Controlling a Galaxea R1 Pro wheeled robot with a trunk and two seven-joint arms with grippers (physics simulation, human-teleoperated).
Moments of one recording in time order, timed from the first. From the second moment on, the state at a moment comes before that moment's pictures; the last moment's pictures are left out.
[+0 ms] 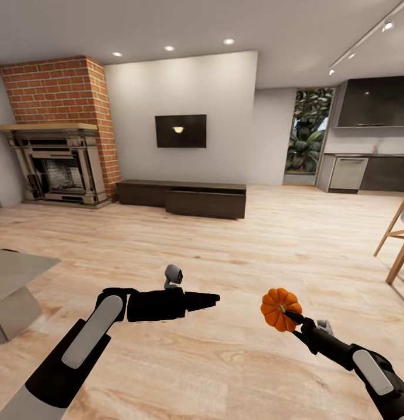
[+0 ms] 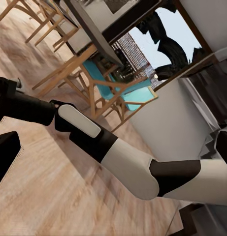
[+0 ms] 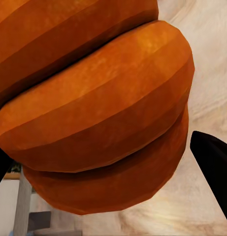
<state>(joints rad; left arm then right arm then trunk) -0.53 0.17 -0.42 -1.53 1.28 1.05 -0.43 -0.45 -0.31 -0.13 -0.69 -0.98 0.68 0.49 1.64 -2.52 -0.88</state>
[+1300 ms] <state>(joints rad) -0.53 0.17 -0.42 -1.53 1.28 1.05 -0.43 -0.45 -0.31 -0.13 -0.69 -0.98 0.68 0.49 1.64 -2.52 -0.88</state>
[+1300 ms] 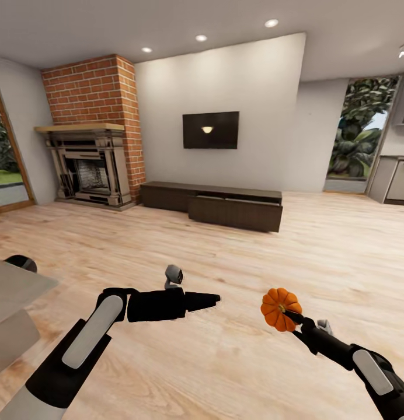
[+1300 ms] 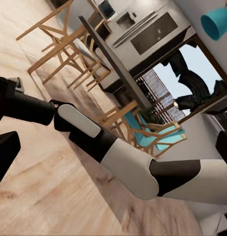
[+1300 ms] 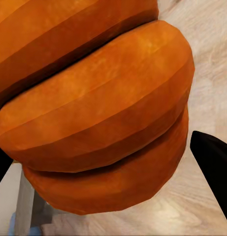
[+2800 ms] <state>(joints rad) -0.53 0.16 -0.42 -1.53 1.28 1.05 -0.42 -0.45 -0.31 -0.14 -0.69 -0.98 0.68 0.49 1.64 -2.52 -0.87</state>
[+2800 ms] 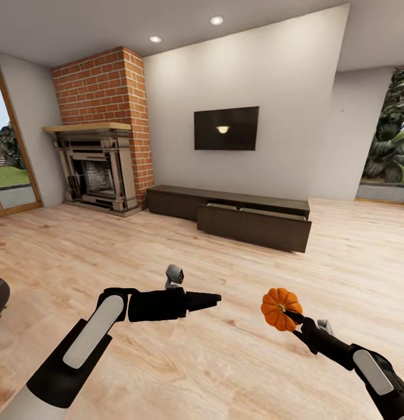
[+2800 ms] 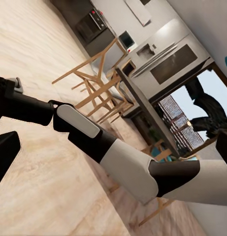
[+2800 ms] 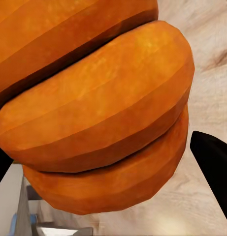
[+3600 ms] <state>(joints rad) -0.53 0.16 -0.42 -1.53 1.28 1.05 -0.42 -0.45 -0.31 -0.13 -0.69 -0.98 0.68 0.49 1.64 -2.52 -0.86</state>
